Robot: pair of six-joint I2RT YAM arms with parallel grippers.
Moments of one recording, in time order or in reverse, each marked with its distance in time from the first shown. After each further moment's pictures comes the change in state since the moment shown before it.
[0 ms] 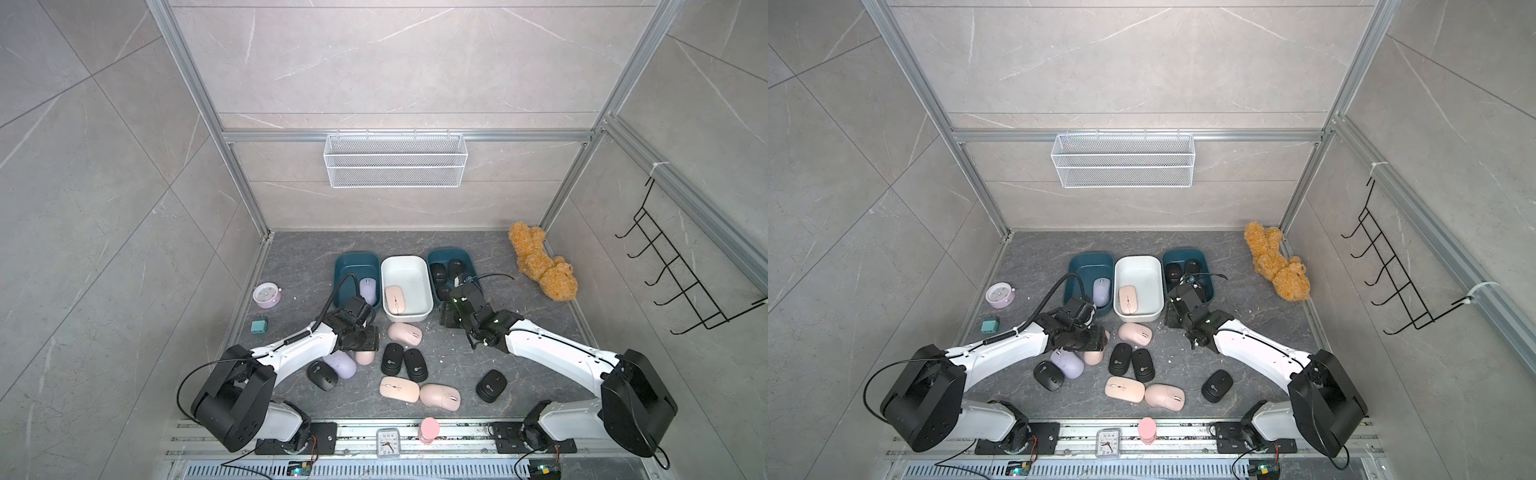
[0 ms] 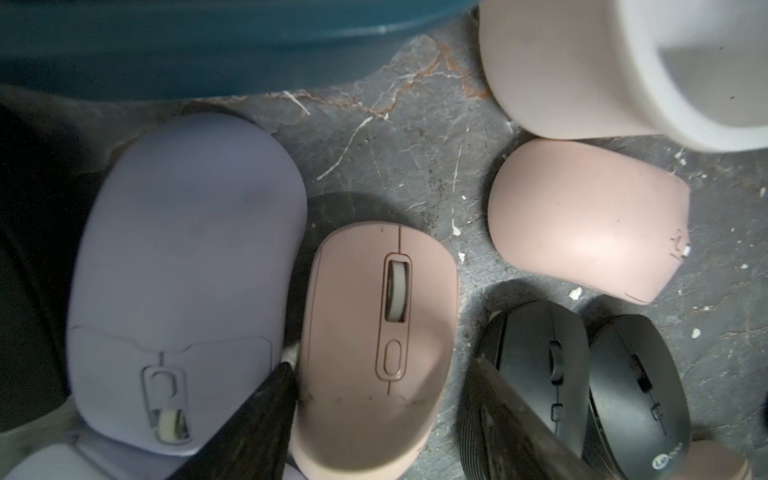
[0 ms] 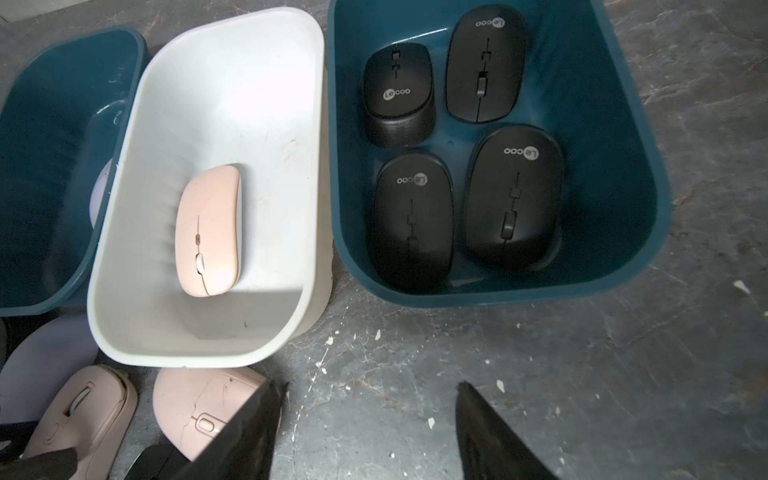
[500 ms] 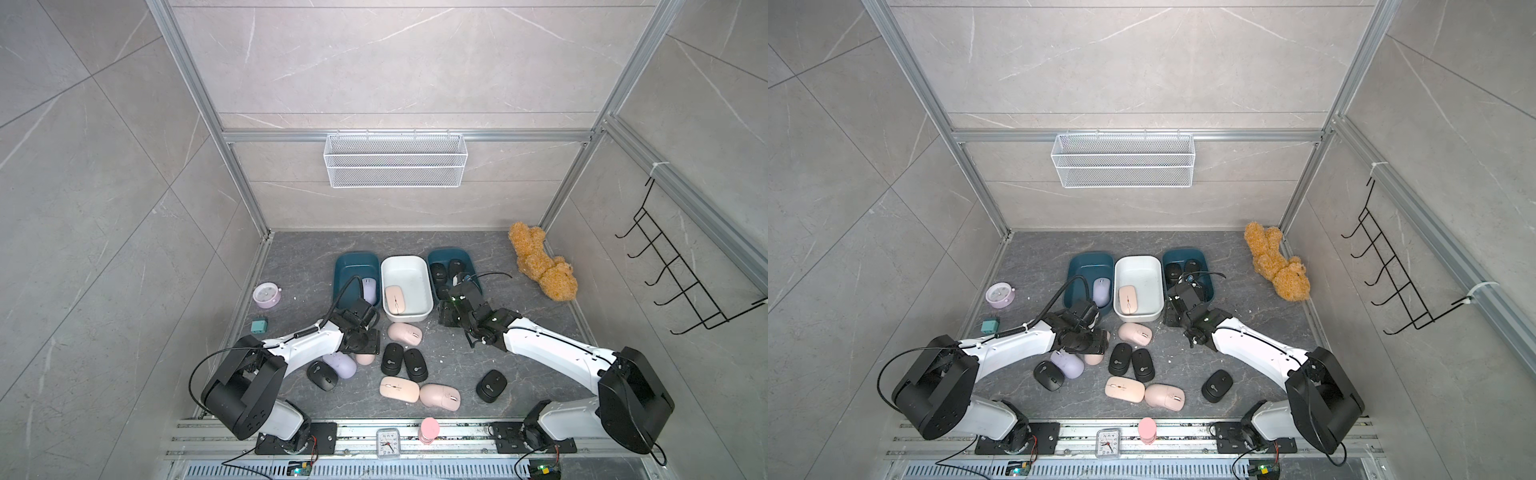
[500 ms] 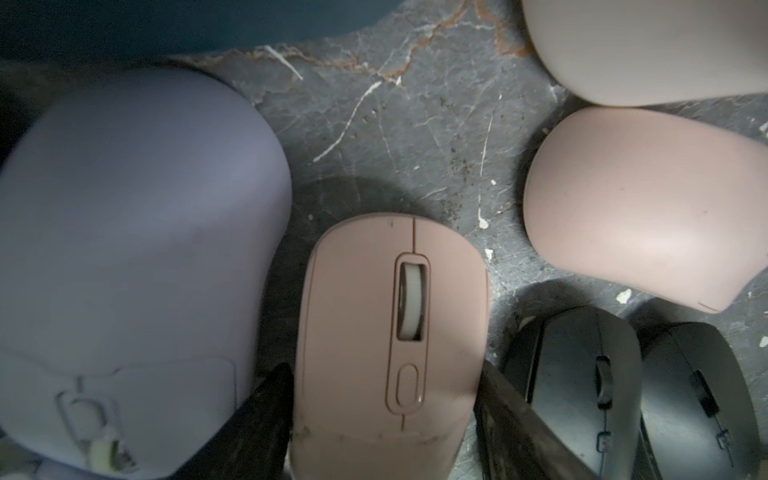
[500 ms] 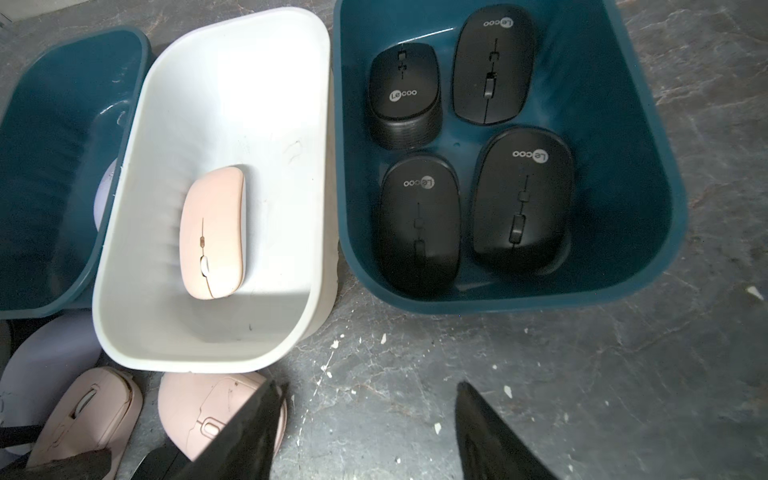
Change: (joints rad) left arm -0.035 0.063 0.014 -0.008 -0.019 0.000; right arm 0.000 0.015 0.011 0.000 -0.007 0.000
